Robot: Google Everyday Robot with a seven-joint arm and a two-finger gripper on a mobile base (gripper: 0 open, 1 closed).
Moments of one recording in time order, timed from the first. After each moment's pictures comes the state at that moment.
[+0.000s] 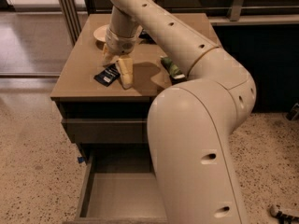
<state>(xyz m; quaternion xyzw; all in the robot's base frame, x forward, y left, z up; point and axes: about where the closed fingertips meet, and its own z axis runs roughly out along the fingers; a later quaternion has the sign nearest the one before) 0.713 0.115 0.806 -0.87 0.47 0.07 0.16</state>
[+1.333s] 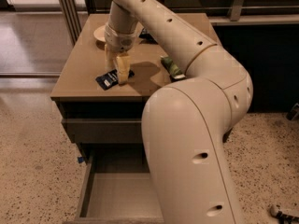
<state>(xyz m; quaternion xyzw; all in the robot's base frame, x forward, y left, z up) 0.713 0.115 0.821 -0.87 0.47 0.07 0.16</state>
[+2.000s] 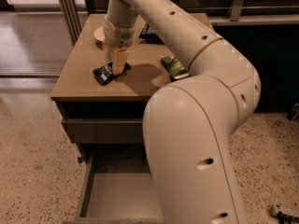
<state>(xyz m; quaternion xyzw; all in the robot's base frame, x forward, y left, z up) 0.713 0.115 0.843 -0.87 0.46 0.05 0.17</state>
